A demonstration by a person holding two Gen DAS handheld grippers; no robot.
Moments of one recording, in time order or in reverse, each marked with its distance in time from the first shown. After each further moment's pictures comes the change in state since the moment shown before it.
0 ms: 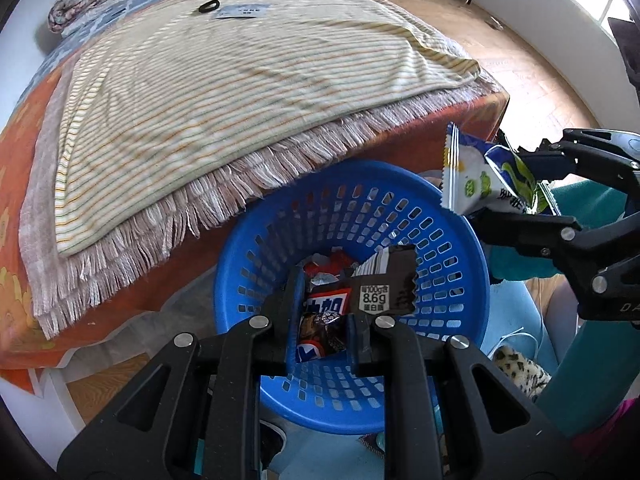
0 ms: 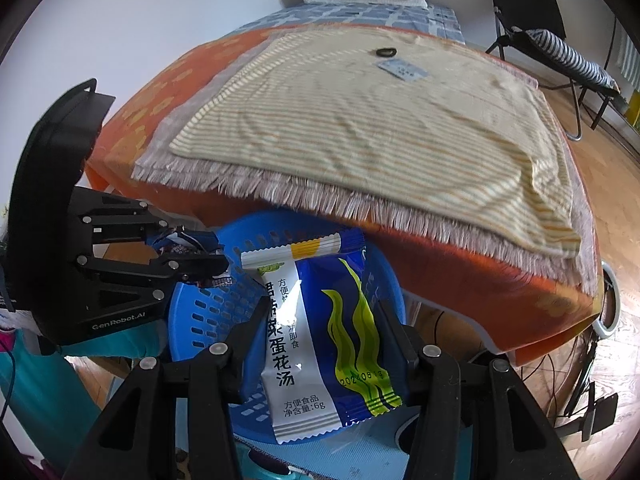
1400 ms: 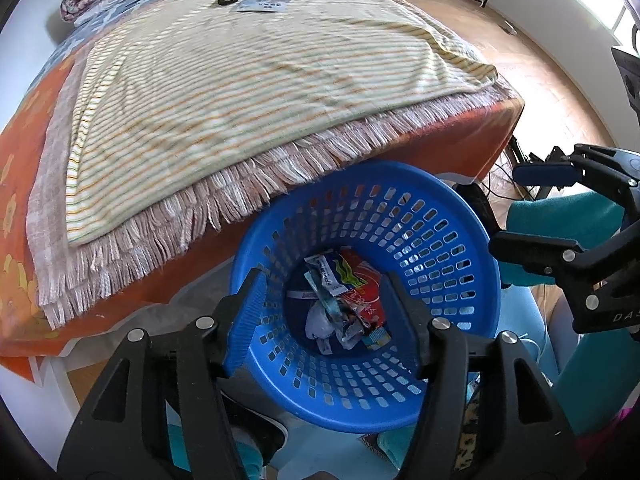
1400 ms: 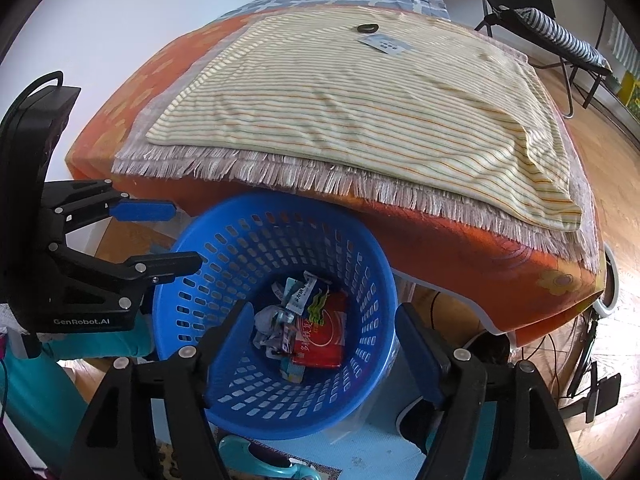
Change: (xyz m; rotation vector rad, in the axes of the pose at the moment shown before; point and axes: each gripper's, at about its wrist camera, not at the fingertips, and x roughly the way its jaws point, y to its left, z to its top) left arm -0.002 0.012 0.002 -0.046 0.002 0.030; right arm 0.011 -0.012 -0.002 0.047 0.049 -0.023
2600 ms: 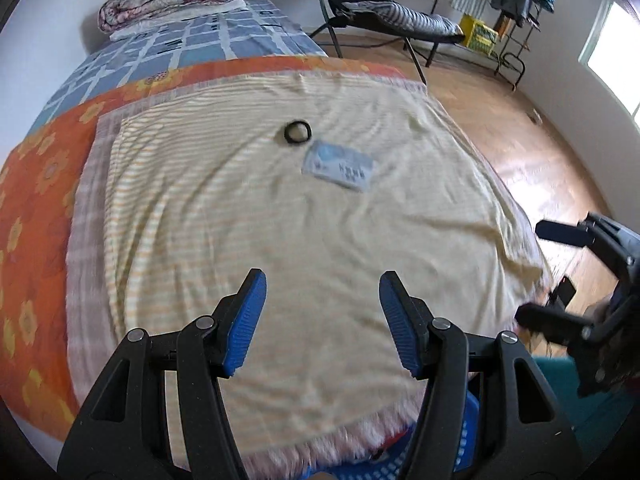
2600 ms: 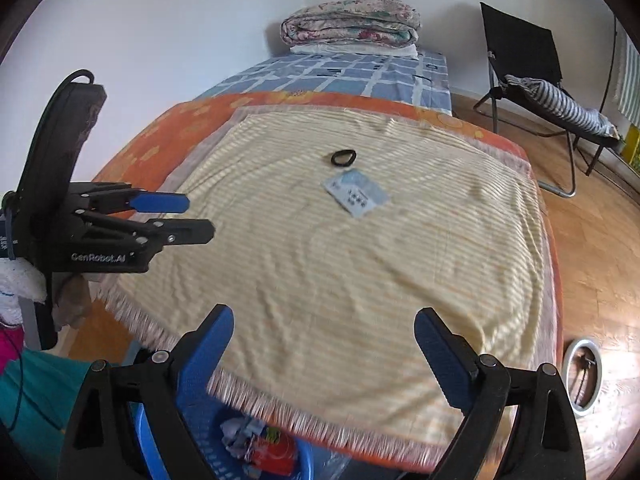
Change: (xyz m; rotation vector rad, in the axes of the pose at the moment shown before) left arm -0.015 0.100 0.188 -0.174 -0.197 -0.011; right arm -0.013 -0.065 0.178 -0.079 -0.216 0.014
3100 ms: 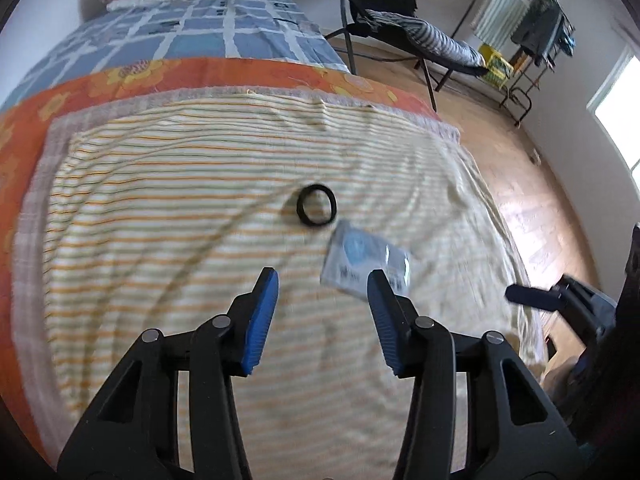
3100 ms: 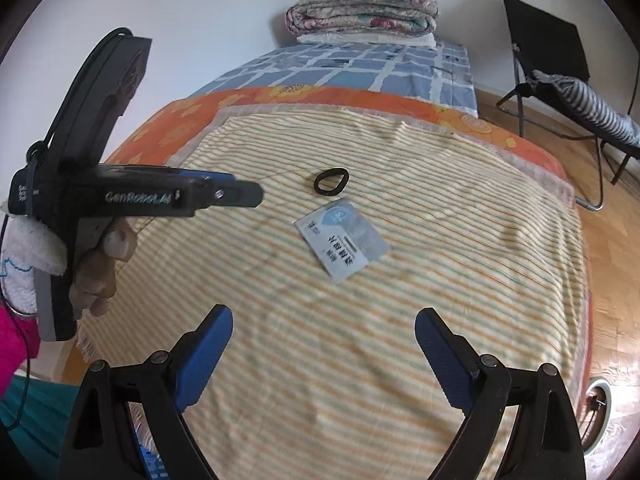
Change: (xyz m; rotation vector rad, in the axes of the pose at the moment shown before) left arm 0.095 0.045 0.092 -0.140 0.000 -0.098; right arm 0.093 -0.043 0.061 -0.019 0.042 0.068
